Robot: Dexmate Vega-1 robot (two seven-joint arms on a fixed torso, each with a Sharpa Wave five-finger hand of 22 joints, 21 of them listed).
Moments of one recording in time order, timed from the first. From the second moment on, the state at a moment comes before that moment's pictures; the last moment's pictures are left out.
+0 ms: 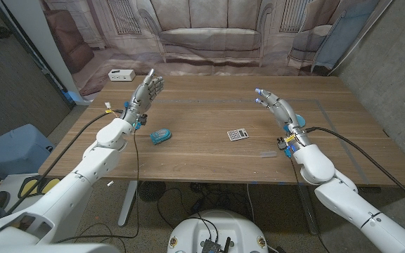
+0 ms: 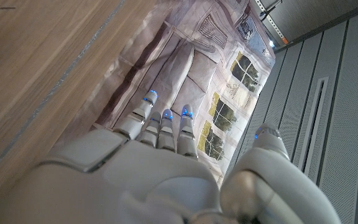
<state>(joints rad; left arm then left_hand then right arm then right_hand) 0.88 0.63 0.31 -1.44 -0.65 -0.34 -0.09 0.24 0.01 0.11 0.05 0.21 0.16 0.12 0.20 0.17 0.18 0.09 0.23 0.22 0.10 0.09 0.20 0.18 0.03 0.06 0.24 0.17 -1.22 -0.65 -0.30 -1.81 0.23 0.42 -0.19 0.24 0.02 0.20 -0.13 0.19 0.32 0.03 0.23 0.19 0.15 0.09 0.22 0.19 0.05 0.07 0.23 0.21 0.28 -0.01 0.20 0.17</state>
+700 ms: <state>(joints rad) 0.87 0.63 0.31 -1.40 -0.66 -0.37 -0.16 0.24 0.01 0.11 0.04 0.21 0.17 0.12 0.20 0.17 0.18 0.10 0.23 0.21 0.11 0.09 0.20 0.18 0.03 0.07 0.24 0.17 -1.25 -0.66 -0.33 -1.89 -0.01 0.32 -0.34 0.24 0.03 0.20 -0.13 0.19 0.34 0.02 0.23 0.19 0.14 0.08 0.21 0.19 0.02 0.06 0.22 0.21 0.26 -0.01 0.19 0.17</state>
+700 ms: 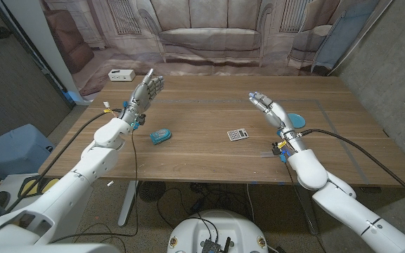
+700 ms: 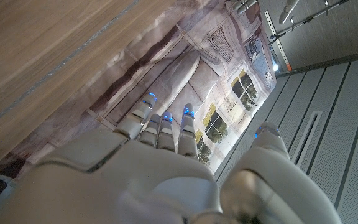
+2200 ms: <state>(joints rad) 0.85 0.61 0.32 -1.33 -0.68 -0.43 -0.23 0.25 0.02 0.11 0.04 0.20 0.19 0.11 0.20 0.18 0.19 0.09 0.23 0.20 0.12 0.09 0.20 0.18 0.04 0.07 0.22 0.17 -1.21 -0.79 -0.43 -2.10 -0.41 -0.14 -0.36 0.23 0.04 0.19 -0.12 0.19 0.34 -0.03 0.20 0.19 0.07 0.06 0.19 0.20 -0.10 0.06 0.19 0.21 0.10 0.01 0.18 0.17</state>
